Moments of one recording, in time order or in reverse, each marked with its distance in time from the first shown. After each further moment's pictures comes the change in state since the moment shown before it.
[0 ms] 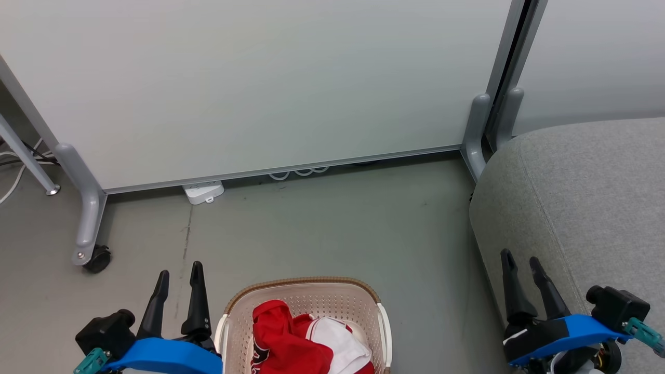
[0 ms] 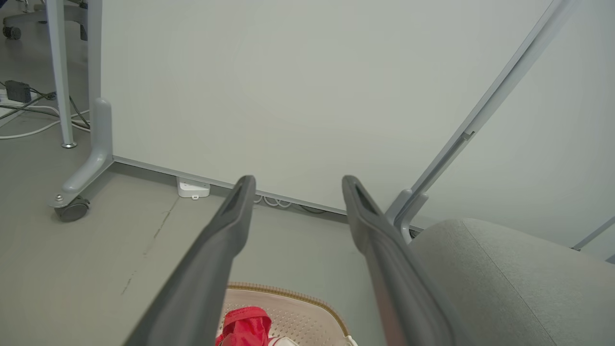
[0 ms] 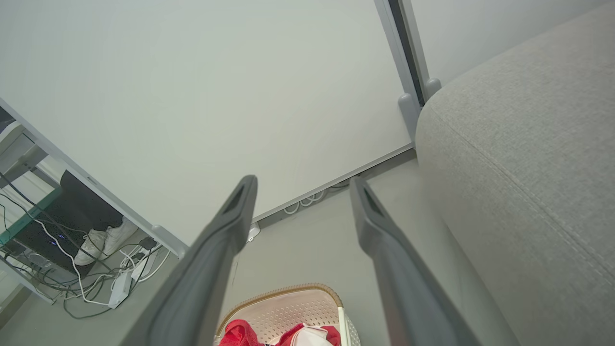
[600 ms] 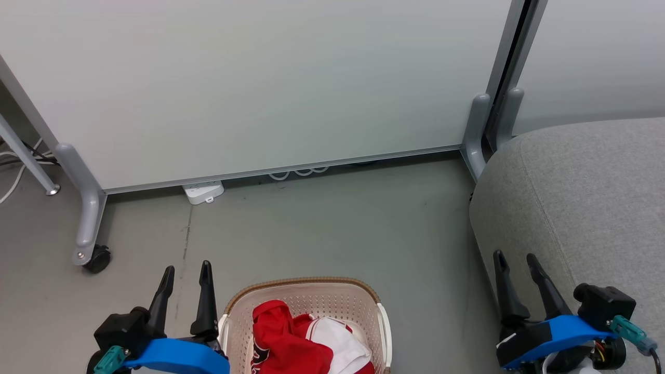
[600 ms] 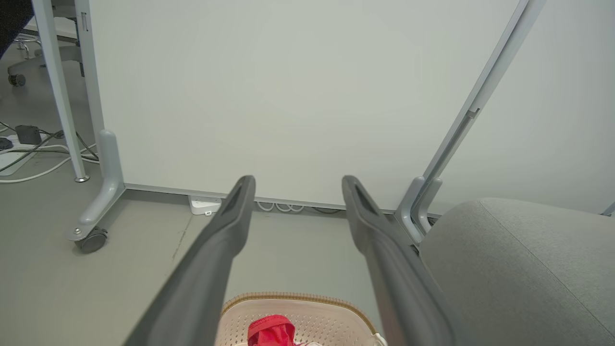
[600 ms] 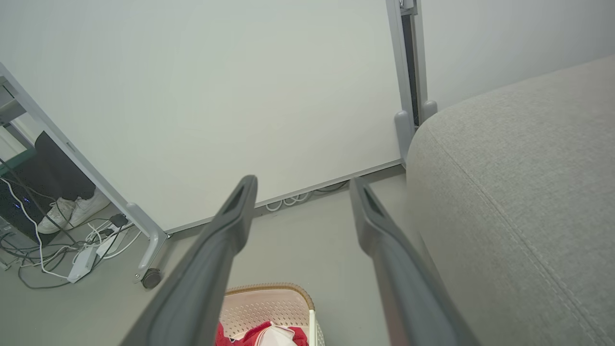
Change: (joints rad) left arm -0.015 0.002 -0.017 0.030 0.147 -0.001 -0.040; right arm -0.002 -0.001 0.008 0.002 -0.164 0.000 -0.023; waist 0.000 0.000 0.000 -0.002
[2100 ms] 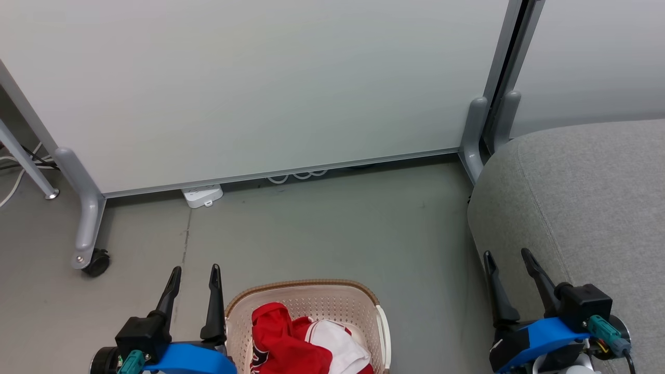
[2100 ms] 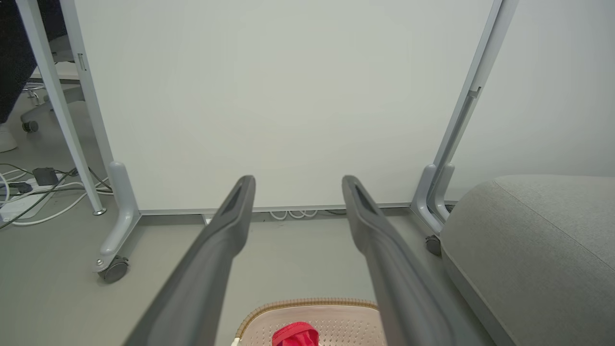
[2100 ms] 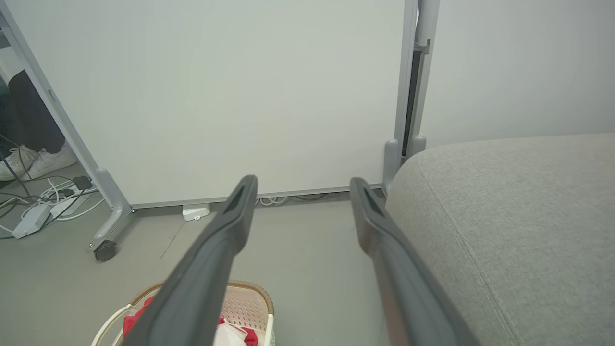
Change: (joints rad) left arm -0.009 0.001 -0.027 0.046 0.133 0.036 -0.063; right arm -0.004 -0.001 0.007 -0.003 -0.241 0.000 -0.037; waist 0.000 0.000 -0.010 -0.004
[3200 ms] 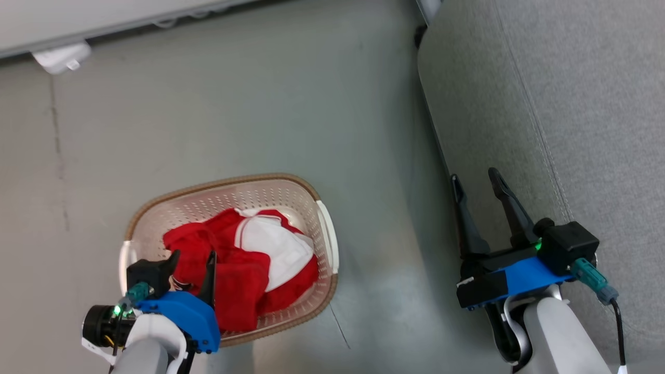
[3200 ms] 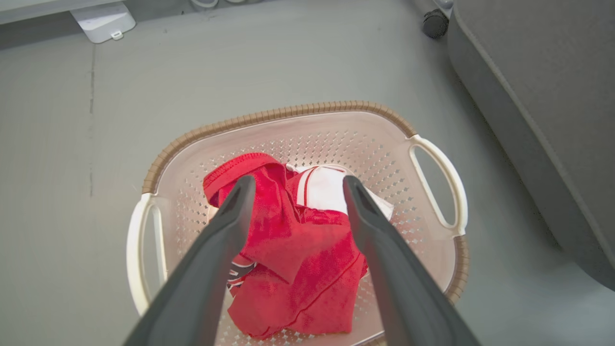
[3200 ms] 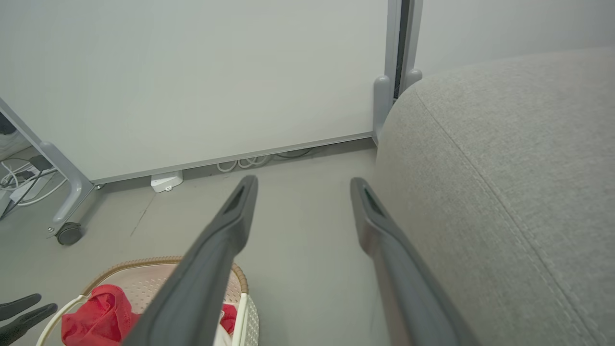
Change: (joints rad) left arm -0.255 0.078 -0.060 0.332 -0.006 -0.055 0.170; right arm -0.215 -0.001 0.128 0.006 0.082 0.000 -0.093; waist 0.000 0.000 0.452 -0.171
